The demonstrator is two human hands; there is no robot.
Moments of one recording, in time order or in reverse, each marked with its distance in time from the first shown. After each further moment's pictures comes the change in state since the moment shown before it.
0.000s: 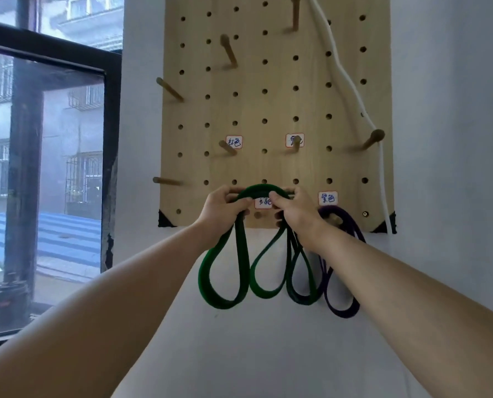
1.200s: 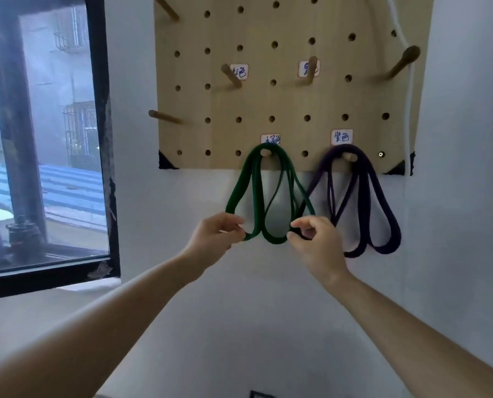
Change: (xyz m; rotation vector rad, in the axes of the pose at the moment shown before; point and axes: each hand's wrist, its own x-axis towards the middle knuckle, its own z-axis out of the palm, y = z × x) left_hand -0.105 -0.108 -0.014 0.235 -0.092 -0.245; right_hand -0.111 0.132 -0.017 -0.457 0.138 -0.111
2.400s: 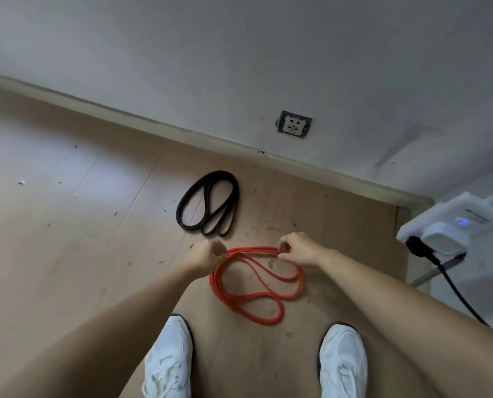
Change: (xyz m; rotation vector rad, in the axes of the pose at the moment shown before) left_hand -0.379 -0.493 0.132 0.526 -0.665 -0.797; right_hand -0.461 0.314 0.143 -0.415 -1.510 0.579
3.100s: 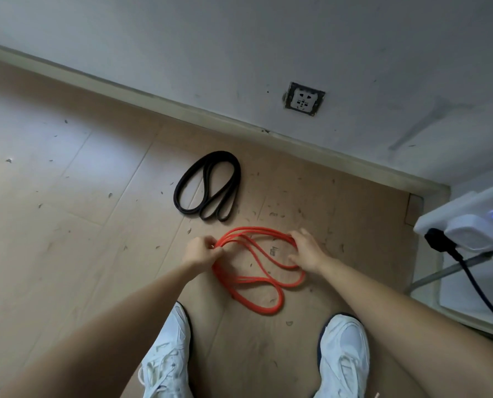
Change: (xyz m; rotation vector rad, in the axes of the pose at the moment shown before) left_hand 0.009 -0.024 0.047 -0.368 0.122 -0.267; right_hand 0.024 0.050 0.070 0.099 0.112 0.141
